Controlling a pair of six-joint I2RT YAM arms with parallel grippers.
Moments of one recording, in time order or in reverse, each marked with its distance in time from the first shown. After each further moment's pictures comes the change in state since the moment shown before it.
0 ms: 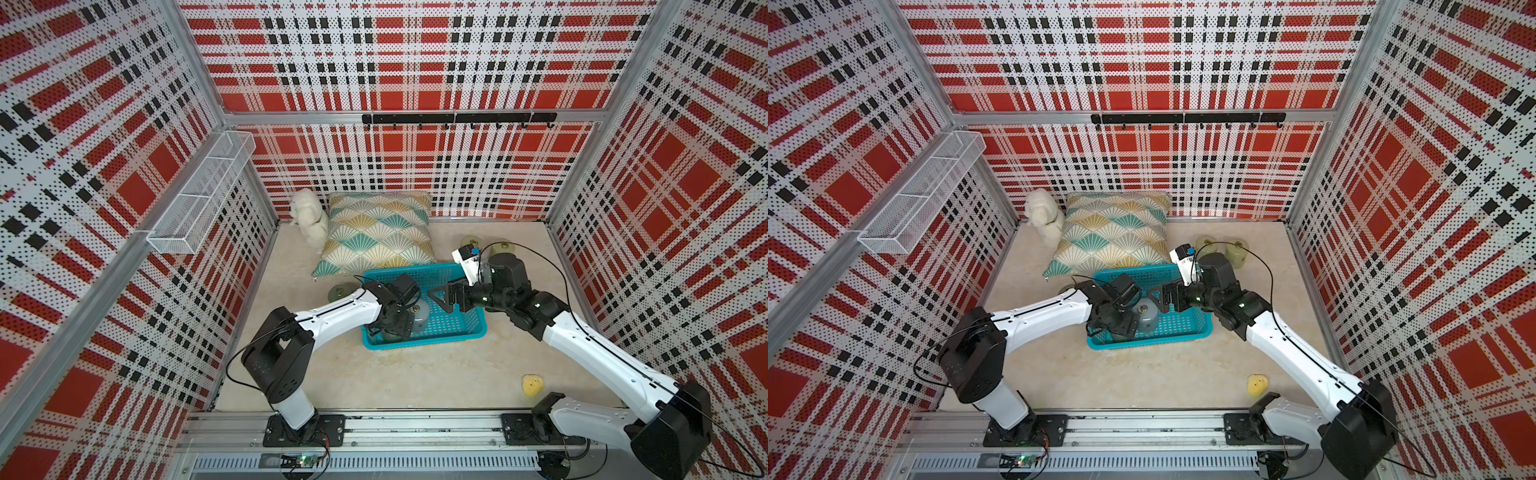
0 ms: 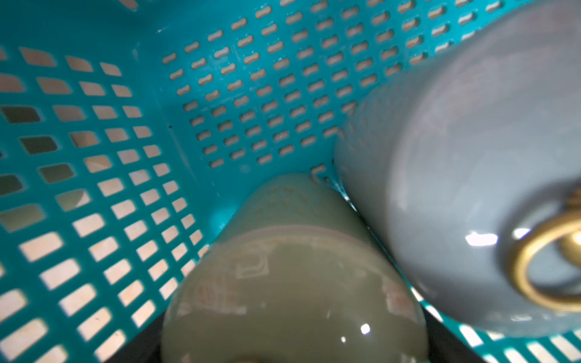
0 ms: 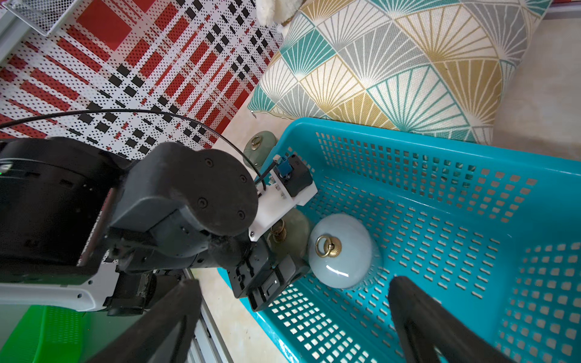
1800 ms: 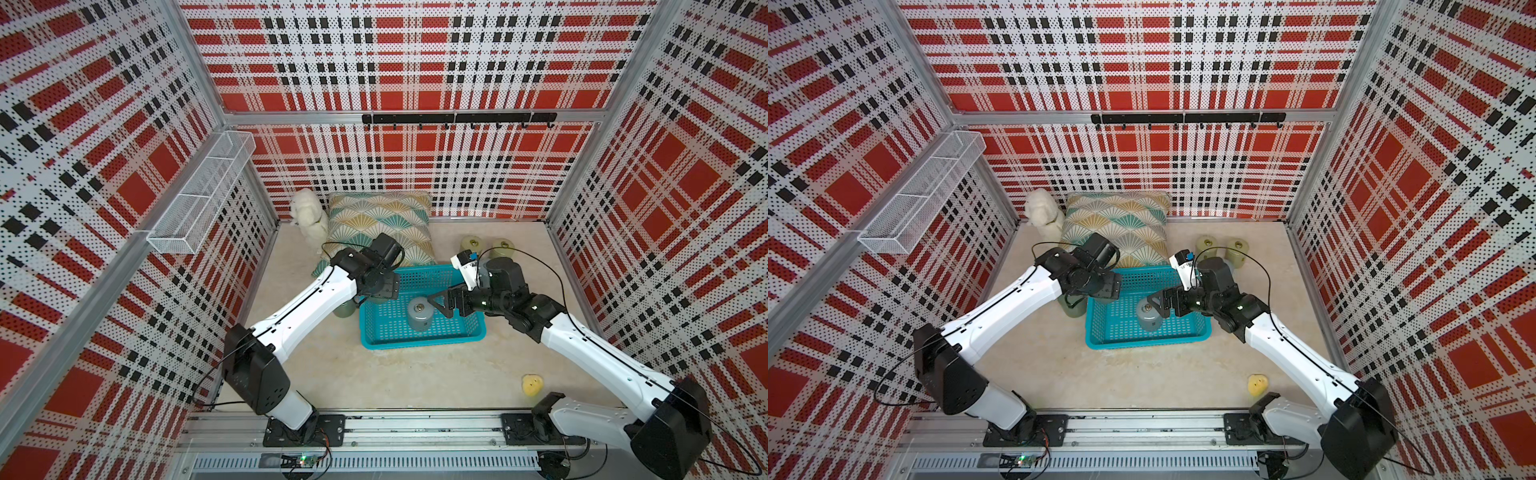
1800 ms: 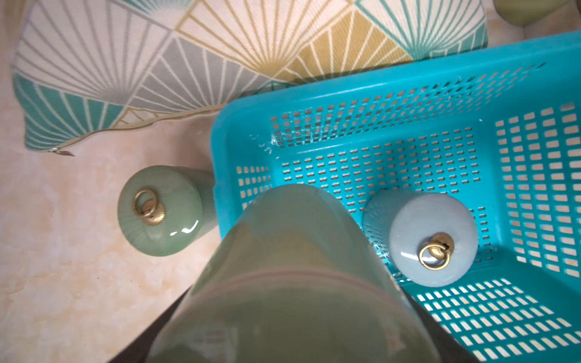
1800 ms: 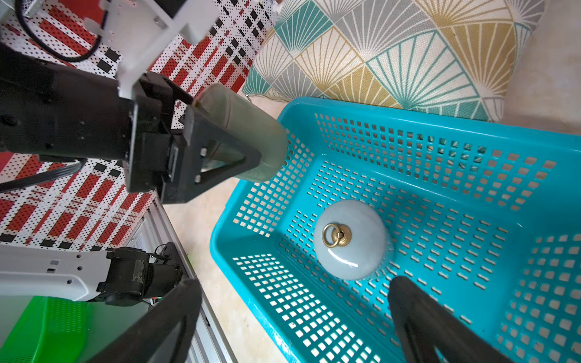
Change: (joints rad) left arm 0.139 -0.148 0.308 -0.252 -0.120 -0.020; right arm 0.000 -0.001 -0.045 0.014 -0.020 0.002
